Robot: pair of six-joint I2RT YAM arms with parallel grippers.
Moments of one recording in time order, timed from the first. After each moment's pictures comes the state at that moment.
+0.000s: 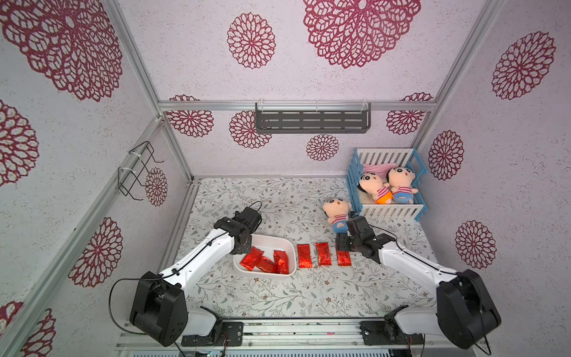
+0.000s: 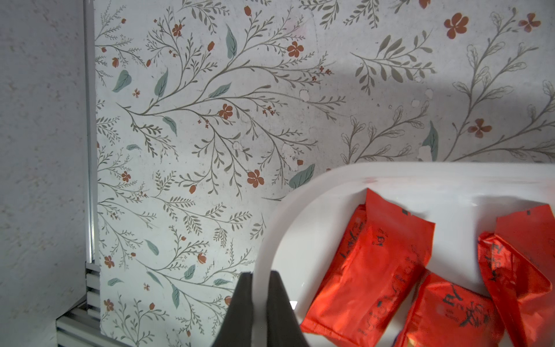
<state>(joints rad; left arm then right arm) -0.45 1.40 1.06 -1.04 -0.42 -0.45 0.43 1.29 0.78 -0.38 0.09 0.40</state>
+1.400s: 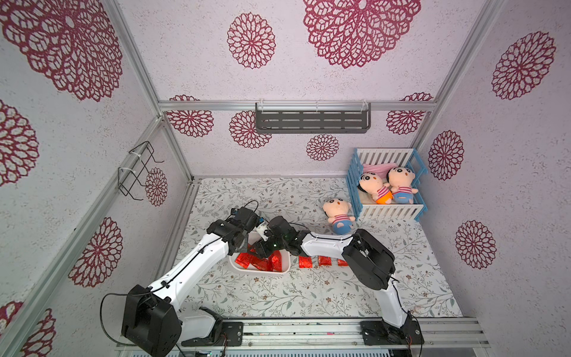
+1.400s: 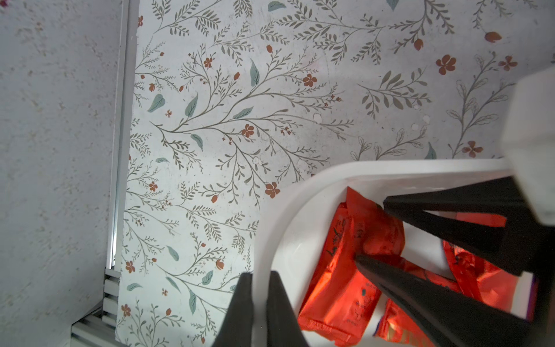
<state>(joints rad) -0.45 1.31 1.06 -1.04 -0.48 -0.43 0.92 2.12 1.42 0.08 -0.44 0.30</state>
